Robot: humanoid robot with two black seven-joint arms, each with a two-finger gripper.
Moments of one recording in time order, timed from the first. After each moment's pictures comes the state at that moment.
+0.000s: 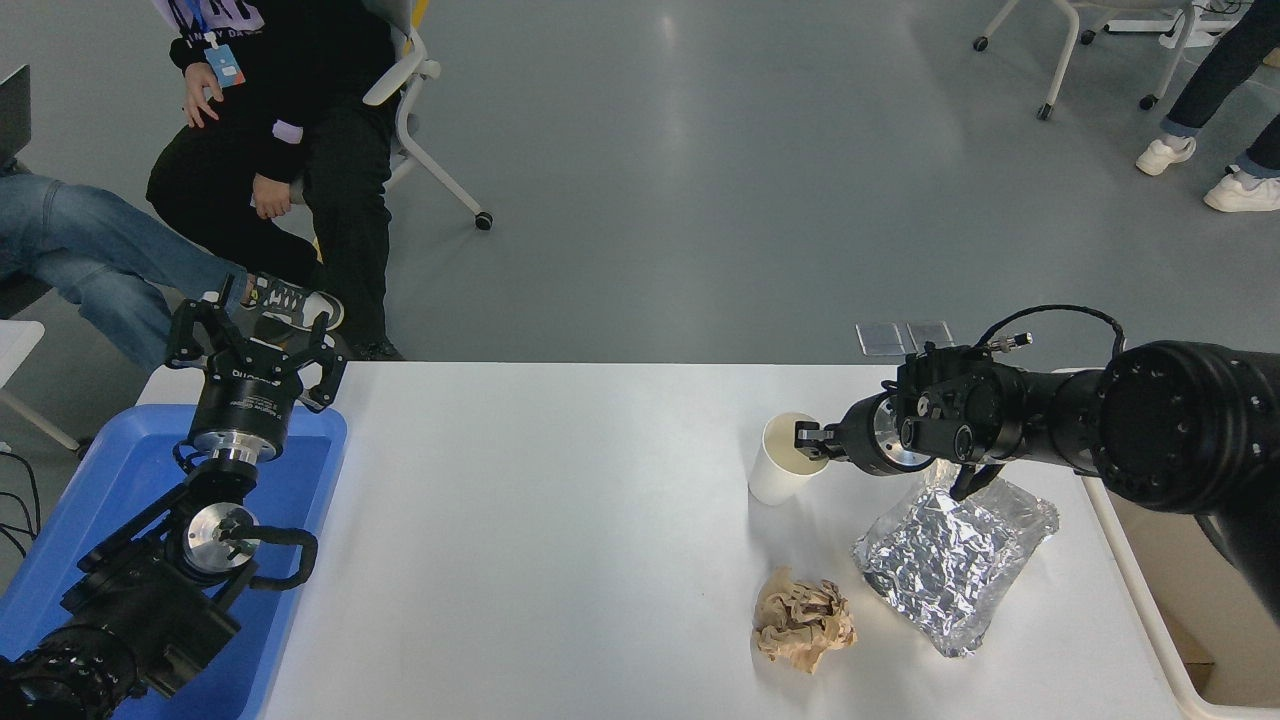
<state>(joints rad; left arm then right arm) -0.60 0.24 -0.90 -0.42 -0.07 -0.57 -0.53 1.37 0.00 -1.25 0.76 0.05 0.20 0.15</state>
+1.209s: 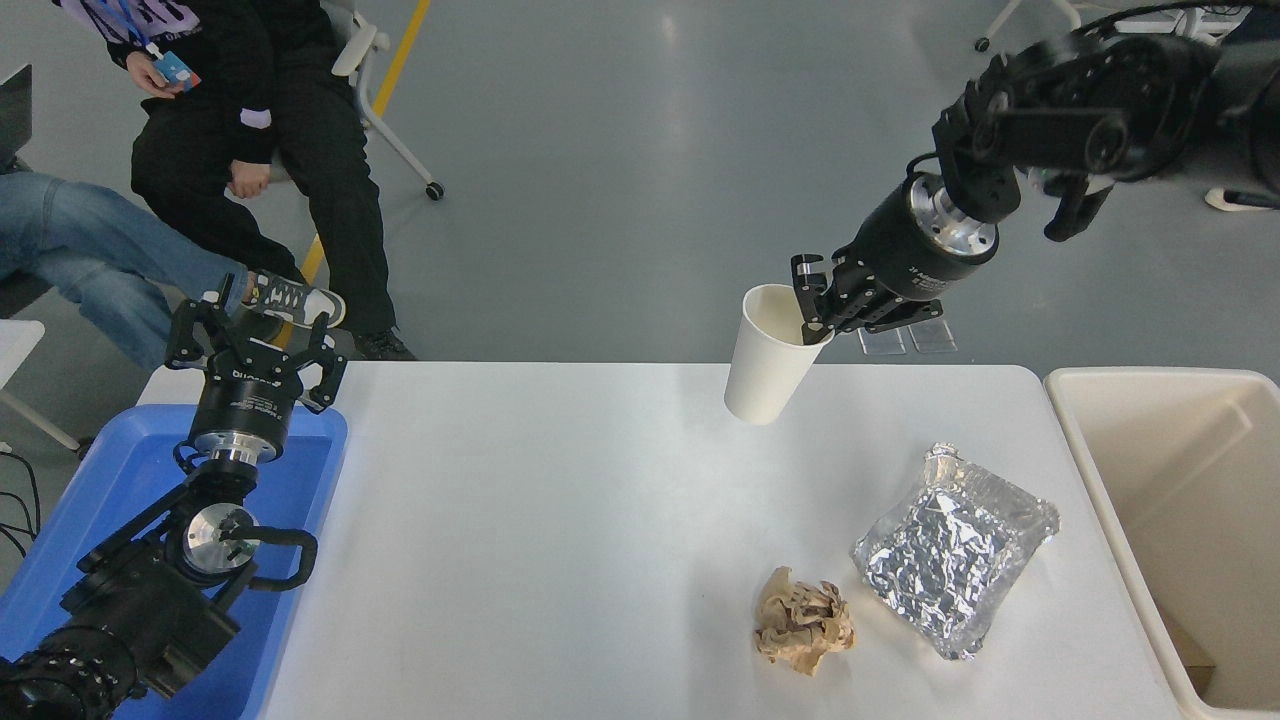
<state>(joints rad) -0.60 0.24 -0.89 -0.42 -0.07 -0.57 -0.53 2.16 -0.17 -1.27 1.11 0.05 0.77 0.15</state>
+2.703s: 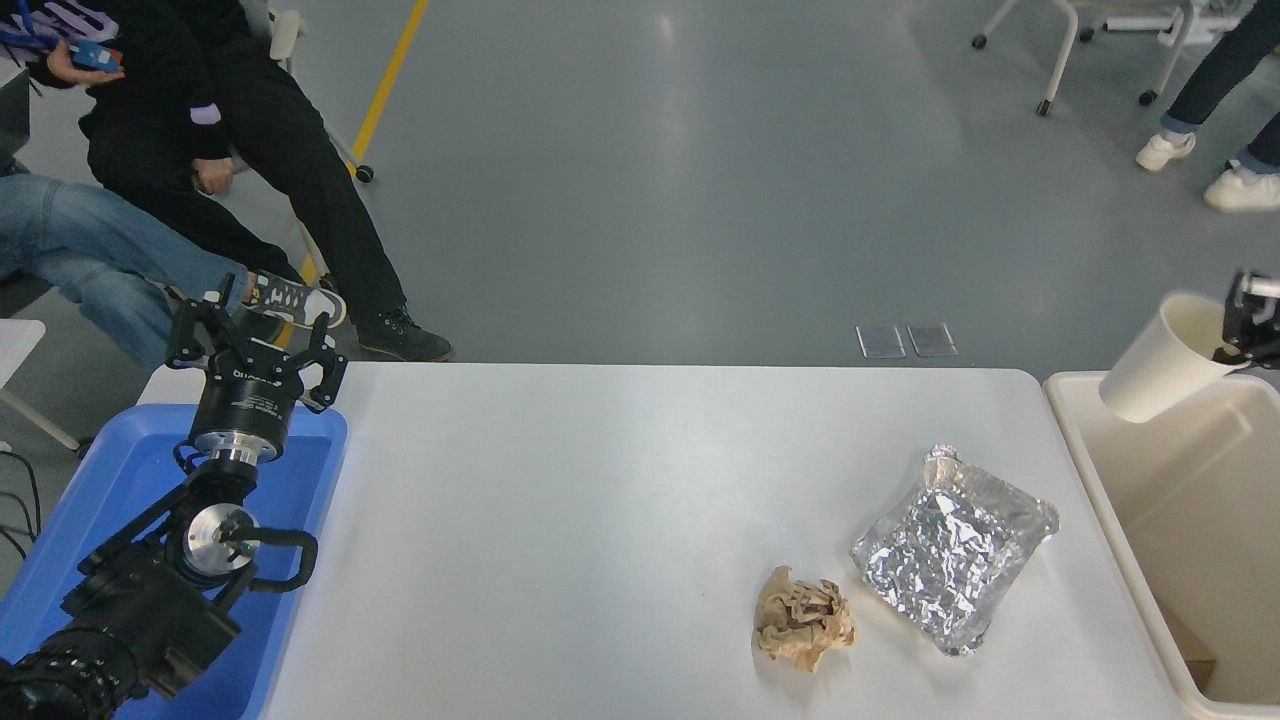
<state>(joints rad) -0.60 0.24 -0.89 -0.42 -0.07 -0.57 -0.53 1.51 -0.75 -1.29 0.69 -0.07 0.54 0.15</state>
